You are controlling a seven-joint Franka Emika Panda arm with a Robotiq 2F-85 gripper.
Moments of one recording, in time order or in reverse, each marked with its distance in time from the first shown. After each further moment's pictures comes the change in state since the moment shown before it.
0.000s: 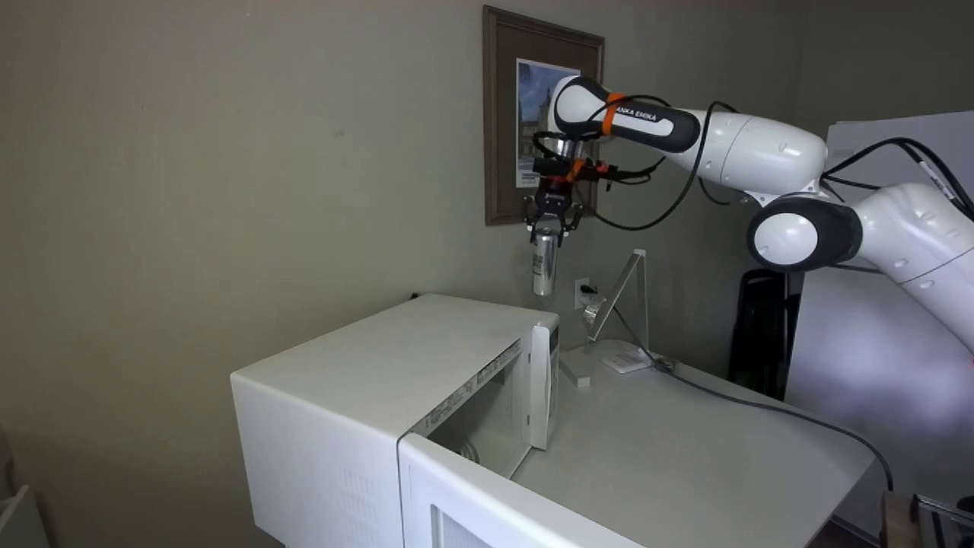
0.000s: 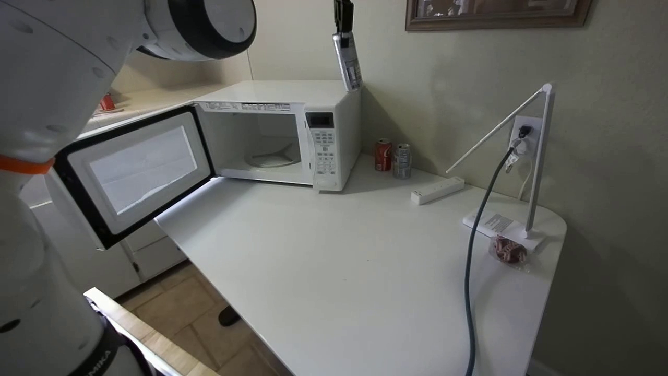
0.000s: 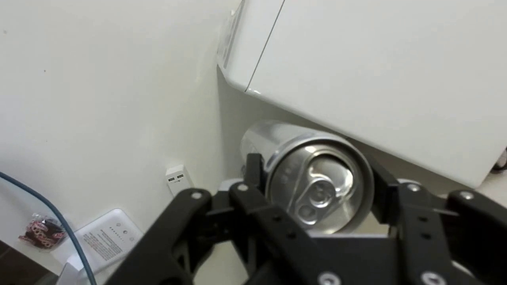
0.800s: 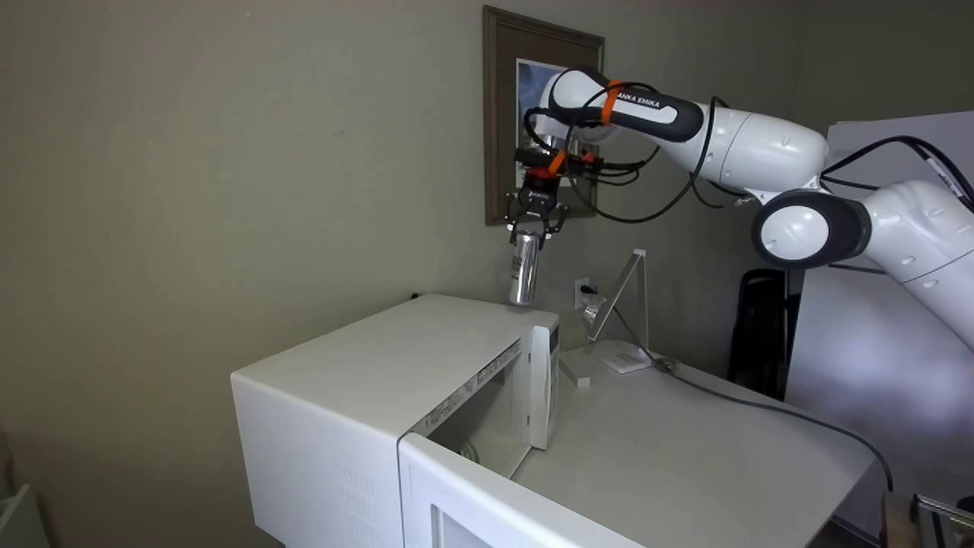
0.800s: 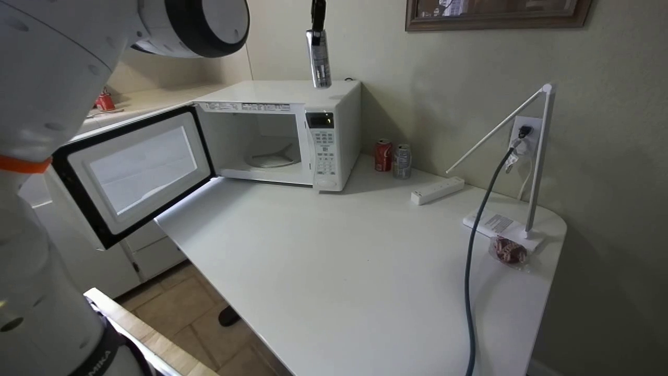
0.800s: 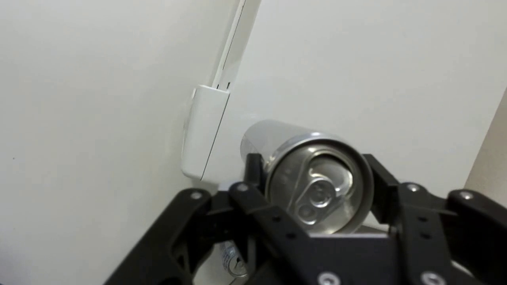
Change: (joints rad) arm 0.023 -0.013 0.083 -0.028 0.095 -0.007 0.157
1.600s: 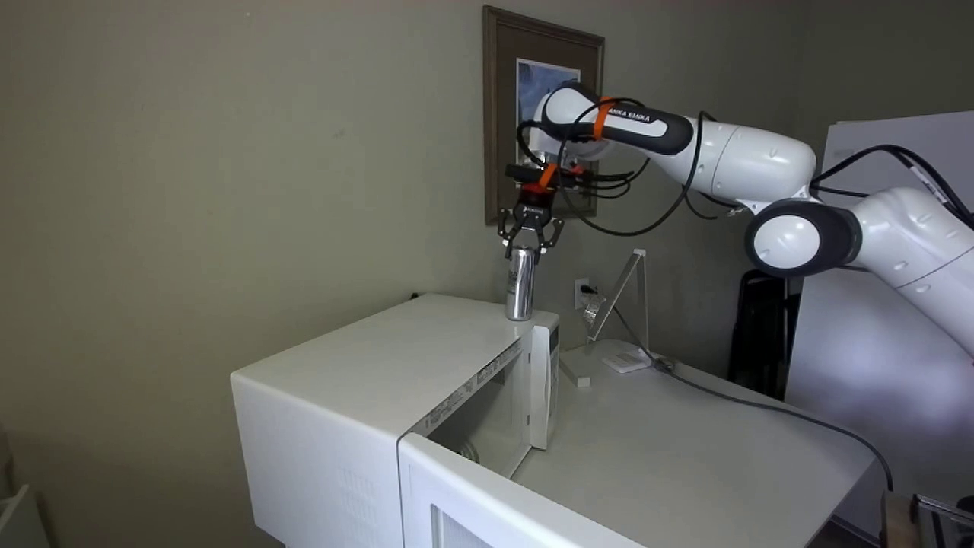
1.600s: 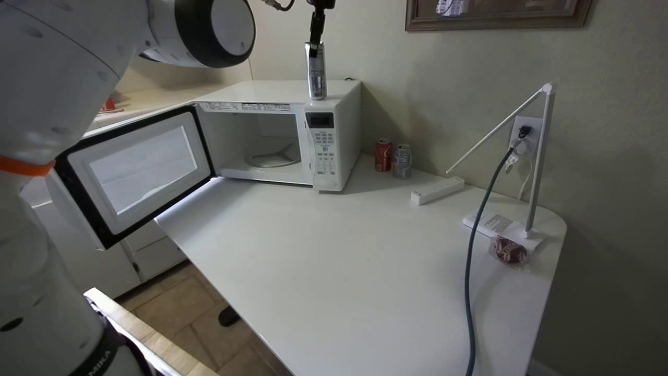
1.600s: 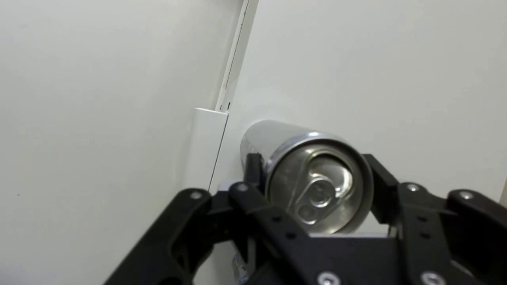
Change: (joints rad) arm -0.002 0.046 0.010 0.000 0.026 0.000 0.072
